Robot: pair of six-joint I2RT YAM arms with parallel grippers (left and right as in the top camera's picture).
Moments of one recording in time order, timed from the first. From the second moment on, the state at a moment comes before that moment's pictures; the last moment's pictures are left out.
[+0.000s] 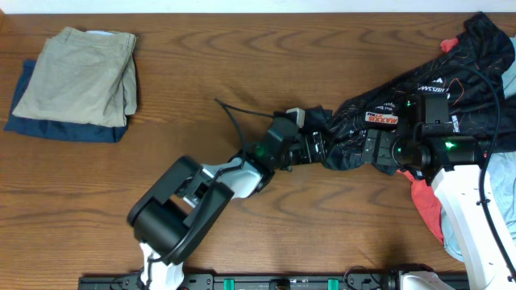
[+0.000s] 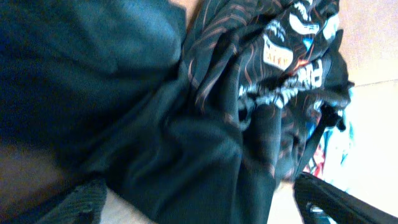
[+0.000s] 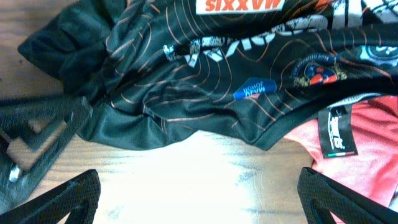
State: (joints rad) left arm -0.71 1.97 0.89 0.49 0.32 -0.92; right arm 0.05 1.28 1.00 -0.89 -0.05 0.23
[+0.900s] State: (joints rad) left arm 0.00 1.70 1.04 0.16 0.24 -0.66; right arm 0.05 1.28 1.00 -0.93 0.02 0.23
